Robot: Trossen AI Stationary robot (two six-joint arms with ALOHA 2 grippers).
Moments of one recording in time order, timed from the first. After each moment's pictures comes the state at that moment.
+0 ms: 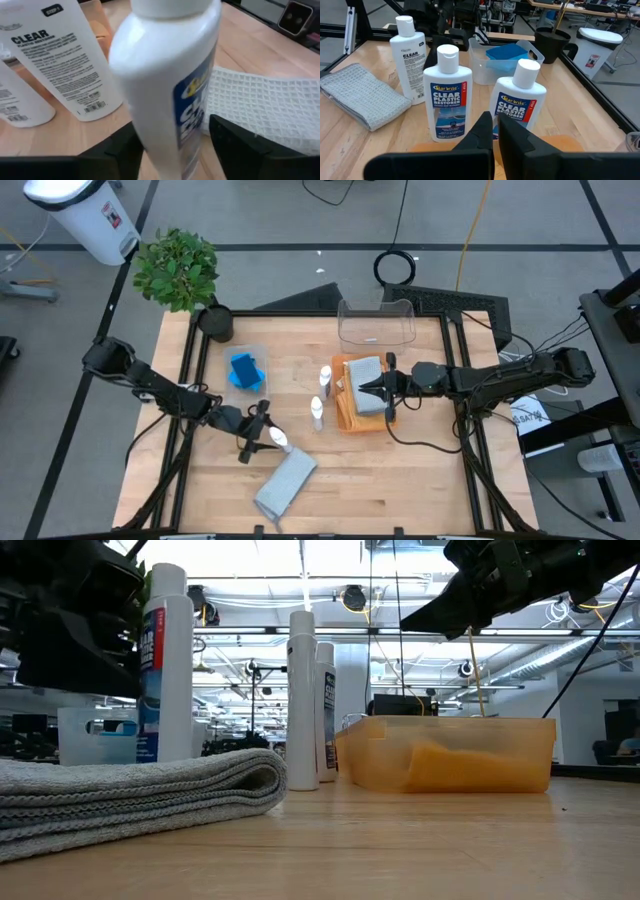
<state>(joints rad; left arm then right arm) -0.38 1.29 0.27 0.58 -0.09 0.08 0.03 1.06 0.51 0.28 0.10 -0.06</state>
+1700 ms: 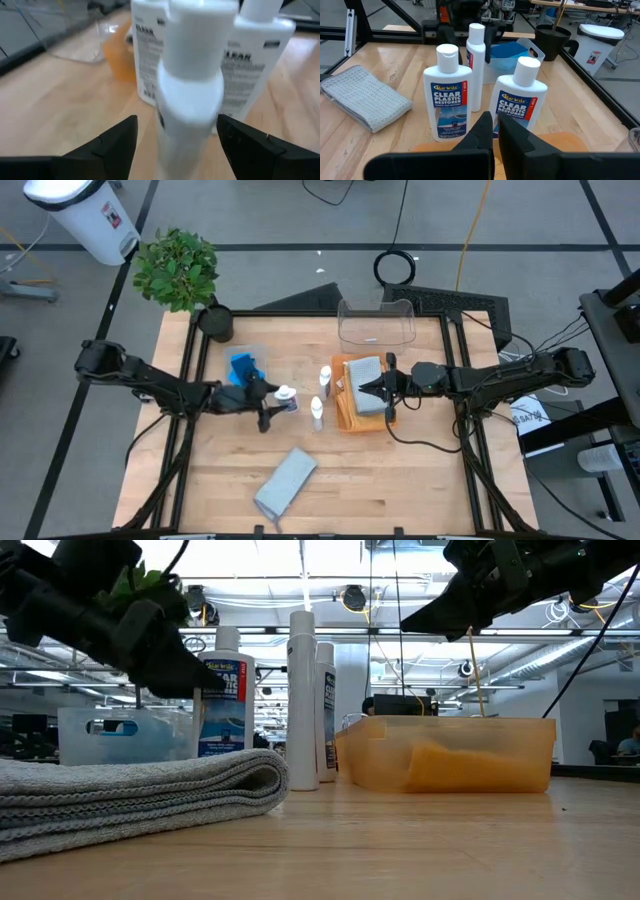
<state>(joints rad) -0.17 1.21 0.27 0.56 -0.37 -0.21 0.03 1.06 0.51 0.27 0.10 -0.04</state>
